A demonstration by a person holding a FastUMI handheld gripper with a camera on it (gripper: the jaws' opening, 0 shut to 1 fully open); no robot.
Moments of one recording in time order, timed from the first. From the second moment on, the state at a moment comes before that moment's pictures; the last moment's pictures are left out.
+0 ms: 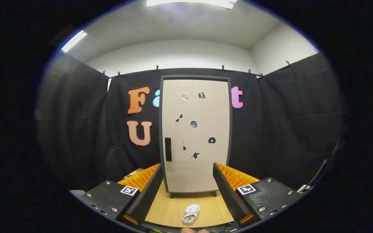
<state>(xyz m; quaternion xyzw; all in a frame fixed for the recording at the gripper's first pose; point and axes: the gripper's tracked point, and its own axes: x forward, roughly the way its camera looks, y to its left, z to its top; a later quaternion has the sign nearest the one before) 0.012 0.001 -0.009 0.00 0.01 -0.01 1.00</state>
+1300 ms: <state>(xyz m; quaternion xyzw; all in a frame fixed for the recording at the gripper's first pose) 0.098 0.056 -0.031 -0.01 0.03 -0.01 1.00</state>
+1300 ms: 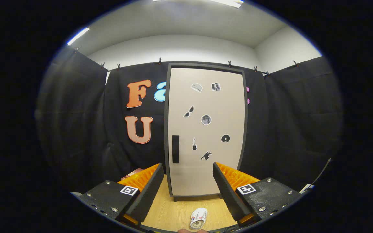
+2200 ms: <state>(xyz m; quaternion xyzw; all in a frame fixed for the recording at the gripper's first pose) 0.279 0.083 -0.085 0.00 0.04 0.05 1.00</state>
